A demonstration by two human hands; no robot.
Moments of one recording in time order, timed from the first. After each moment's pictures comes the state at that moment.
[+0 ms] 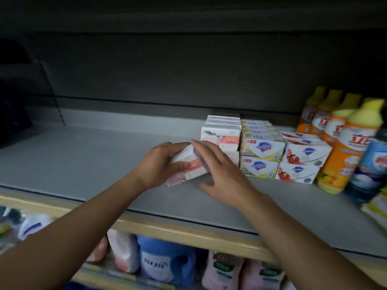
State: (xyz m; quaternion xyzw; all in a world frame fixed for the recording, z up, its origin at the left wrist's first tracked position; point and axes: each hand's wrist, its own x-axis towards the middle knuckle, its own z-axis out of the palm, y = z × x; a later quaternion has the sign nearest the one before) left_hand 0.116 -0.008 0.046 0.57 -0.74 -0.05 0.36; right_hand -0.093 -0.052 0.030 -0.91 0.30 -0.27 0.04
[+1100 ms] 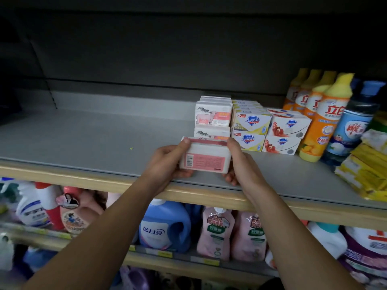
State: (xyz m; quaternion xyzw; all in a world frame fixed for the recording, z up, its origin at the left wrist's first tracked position) left_hand 0.056 0.042 -0.005 0.47 -0.45 -0.47 0.59; right_hand -0.135 0.000 0.000 -0.62 0.49 -0.40 0.47
